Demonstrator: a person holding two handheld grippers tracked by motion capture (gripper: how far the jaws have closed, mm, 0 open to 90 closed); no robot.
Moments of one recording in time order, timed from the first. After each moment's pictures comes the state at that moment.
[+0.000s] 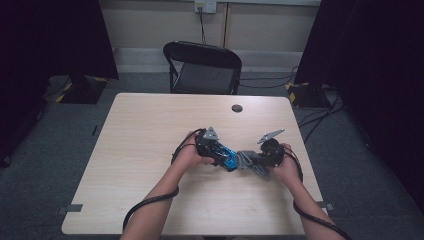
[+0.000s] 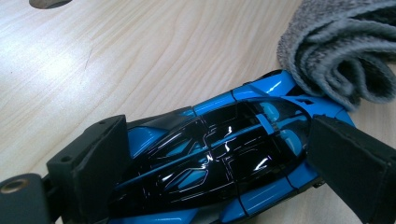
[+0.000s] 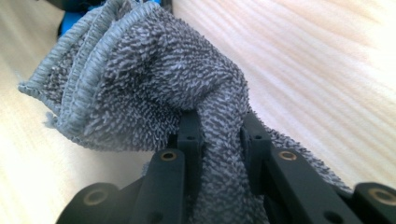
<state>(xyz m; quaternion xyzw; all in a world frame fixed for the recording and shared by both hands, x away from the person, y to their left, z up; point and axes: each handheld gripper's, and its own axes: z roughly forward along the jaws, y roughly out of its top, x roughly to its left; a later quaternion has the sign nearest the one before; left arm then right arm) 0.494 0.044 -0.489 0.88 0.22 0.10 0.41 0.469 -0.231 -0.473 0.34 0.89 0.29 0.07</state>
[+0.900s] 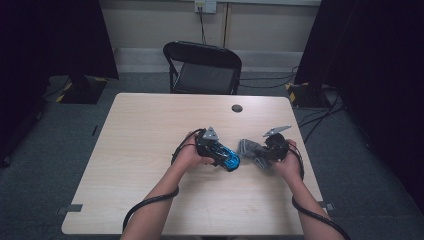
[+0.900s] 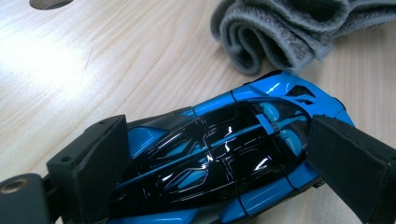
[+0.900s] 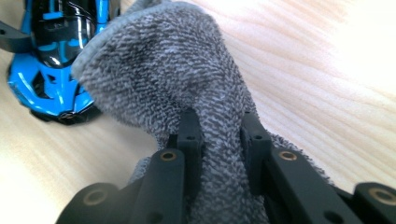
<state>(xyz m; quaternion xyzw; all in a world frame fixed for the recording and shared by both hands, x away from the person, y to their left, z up) 0.494 0.045 -0.489 0.88 0.22 0.10 0.41 0.477 -0.244 -0.464 0.39 0.86 0.30 0.12</state>
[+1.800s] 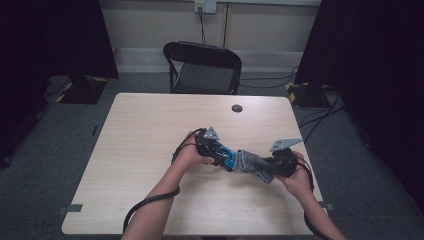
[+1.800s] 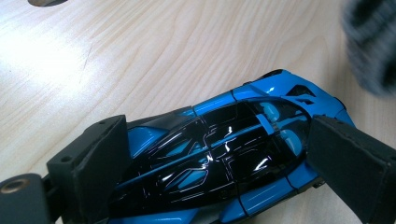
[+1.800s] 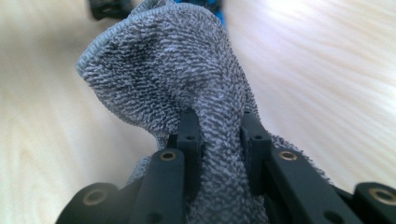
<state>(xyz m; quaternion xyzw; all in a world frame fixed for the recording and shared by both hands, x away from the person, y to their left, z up) 0.494 0.043 -0.488 0.88 0.22 0.09 0.41 0.414 -0.245 -0.443 0.31 0.87 0.38 0.08</state>
